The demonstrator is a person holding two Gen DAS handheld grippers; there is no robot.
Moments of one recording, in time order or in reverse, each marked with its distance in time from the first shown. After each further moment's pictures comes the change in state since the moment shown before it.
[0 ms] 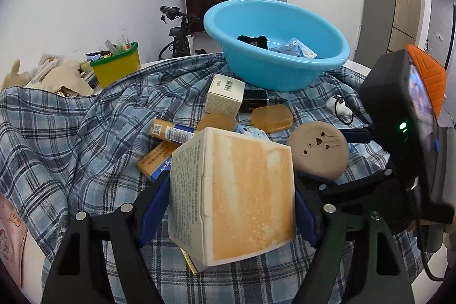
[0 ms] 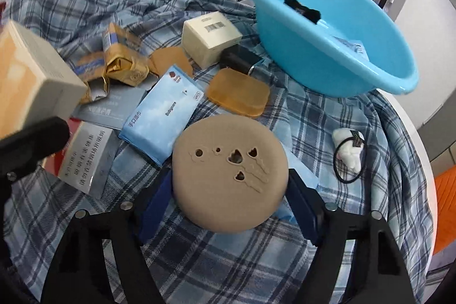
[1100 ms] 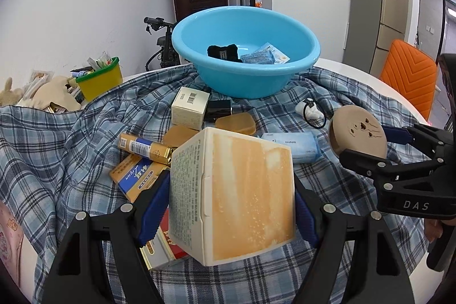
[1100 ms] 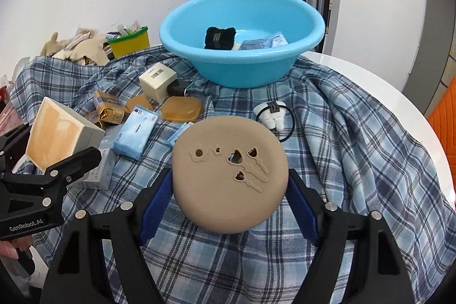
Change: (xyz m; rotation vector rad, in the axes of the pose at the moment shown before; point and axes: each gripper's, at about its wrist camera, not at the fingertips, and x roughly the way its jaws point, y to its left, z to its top) left arm -0.010 -0.047 0.009 0.039 -0.030 -0.028; right arm -0.074 -0.074 -0.054 0.312 -0.174 0.010
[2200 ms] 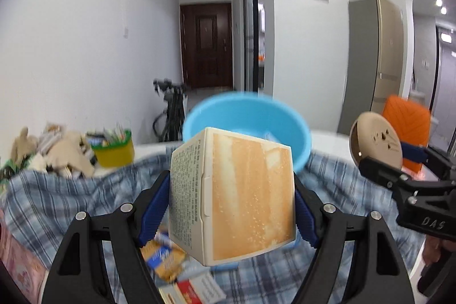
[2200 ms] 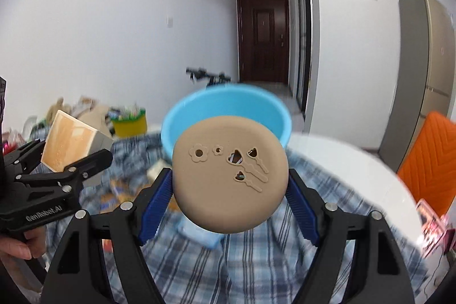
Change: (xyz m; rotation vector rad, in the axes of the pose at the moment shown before) left arm -0.090 0.008 0.099 -0.039 -0.300 0.005; right arm -0.123 -0.001 0.082 0.015 -0.363 -0.076
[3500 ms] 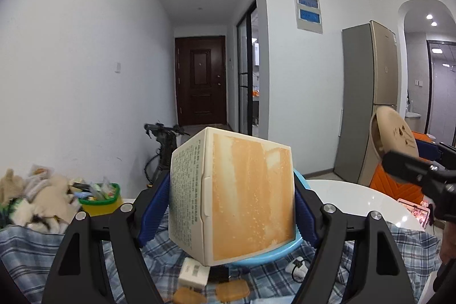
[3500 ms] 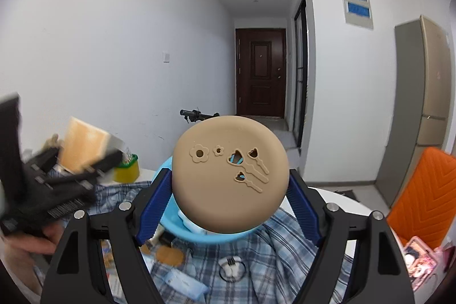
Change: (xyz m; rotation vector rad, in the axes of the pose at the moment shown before) left arm 0.063 -0.007 0.073 0.010 -0.150 -0.049; right arm 0.023 -0.021 0.063 0.012 -0.116 0.024
